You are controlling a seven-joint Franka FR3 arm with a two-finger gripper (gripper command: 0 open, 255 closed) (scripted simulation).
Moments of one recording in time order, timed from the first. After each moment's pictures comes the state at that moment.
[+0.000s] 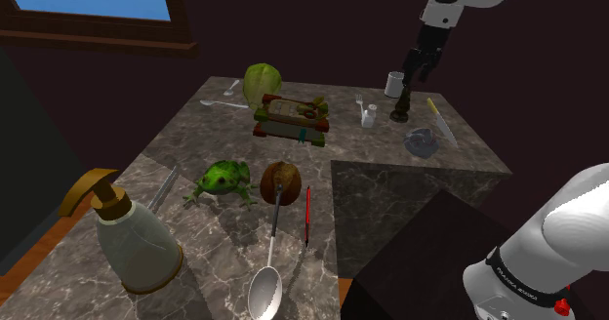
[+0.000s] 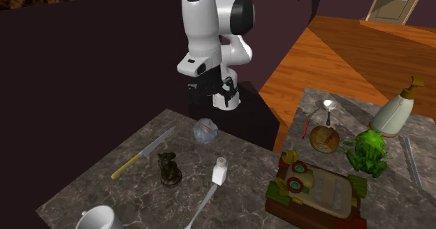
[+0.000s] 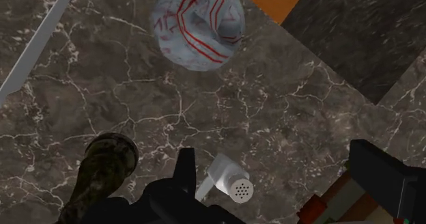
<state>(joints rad) -0.13 -0.20 -0.27 -2.09 0.04 1.87 -0.33</state>
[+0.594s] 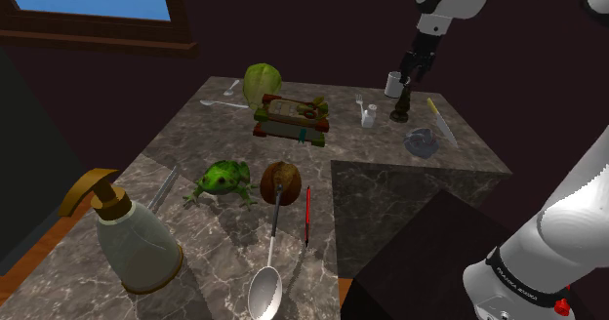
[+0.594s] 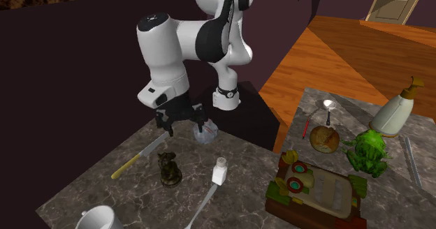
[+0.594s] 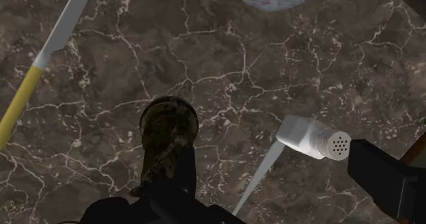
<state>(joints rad) -0.20 0.13 -0.36 -1.82 0.15 1.89 -0.48</state>
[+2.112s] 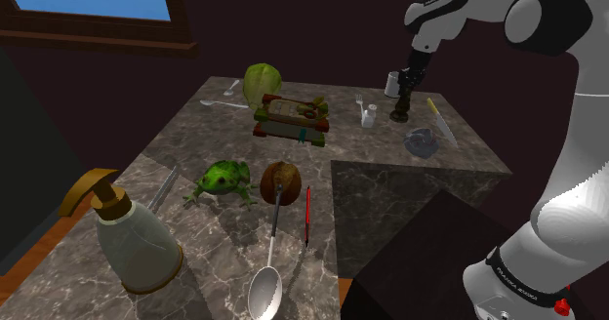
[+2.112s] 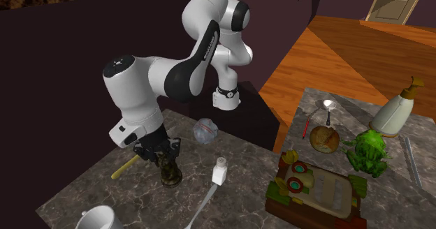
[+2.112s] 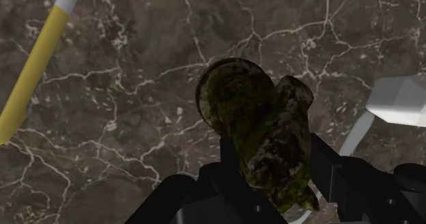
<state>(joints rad) -0.31 0.44 -0.37 -1.59 0.28 1.93 -0.58</state>
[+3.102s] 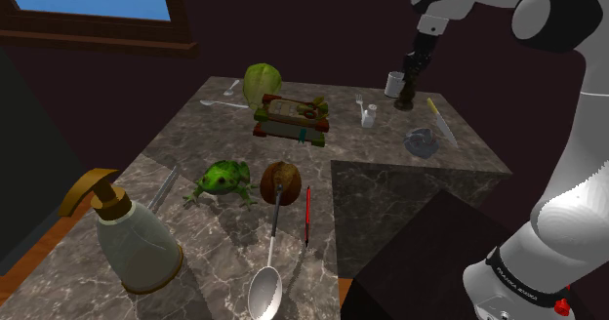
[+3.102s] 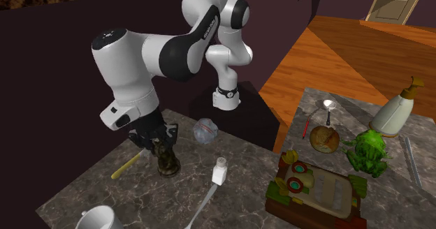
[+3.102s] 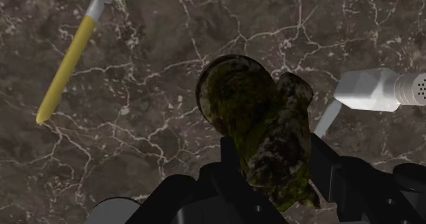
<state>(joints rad) -0.31 0.41 -0.38 -1.49 0.26 1.80 -0.56</state>
